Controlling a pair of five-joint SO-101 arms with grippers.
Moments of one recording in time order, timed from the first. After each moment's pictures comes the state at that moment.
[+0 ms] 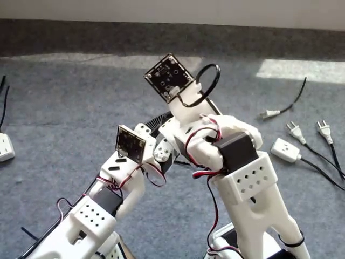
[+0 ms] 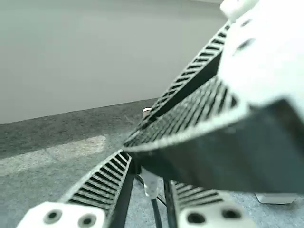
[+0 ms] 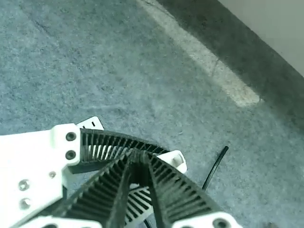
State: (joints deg) left arm 29.8 -63.0 81.9 -10.2 7.3; right arm -30.2 -34.7 13.8 71.1 21.0
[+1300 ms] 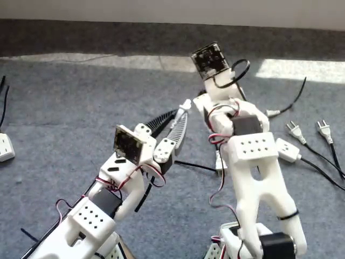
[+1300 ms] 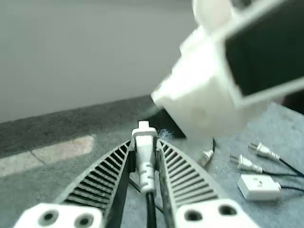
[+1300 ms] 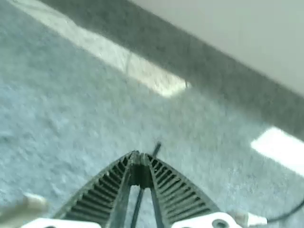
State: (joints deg) left arm 30.2 -63.1 82.0 -10.2 7.7; right arm -11.3 -25.0 27.8 44.4 22.5
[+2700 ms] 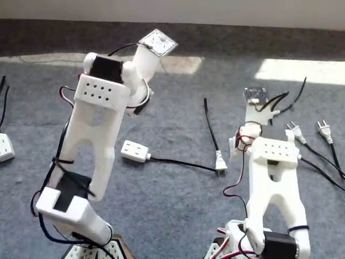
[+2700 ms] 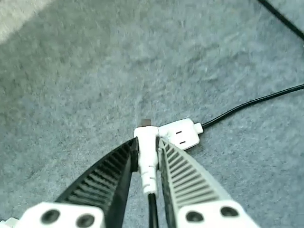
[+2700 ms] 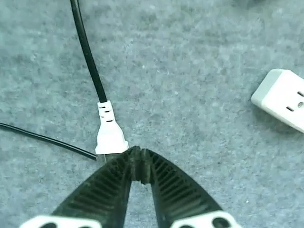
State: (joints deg) left arm 9.6 5.3 -21.6 99.3 -19.4; right arm 4.7 -24.5 42.7 64.0 11.1
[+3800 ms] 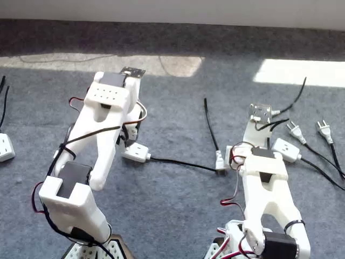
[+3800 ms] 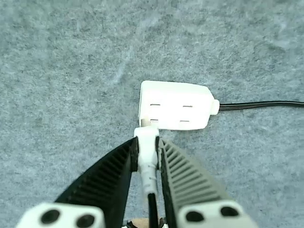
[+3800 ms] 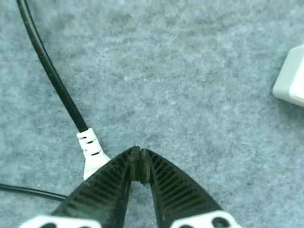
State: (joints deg) left arm 5.7 12.0 0.2 92.4 4.1; right arm 4.7 -24.5 60.4 39.8 0.0
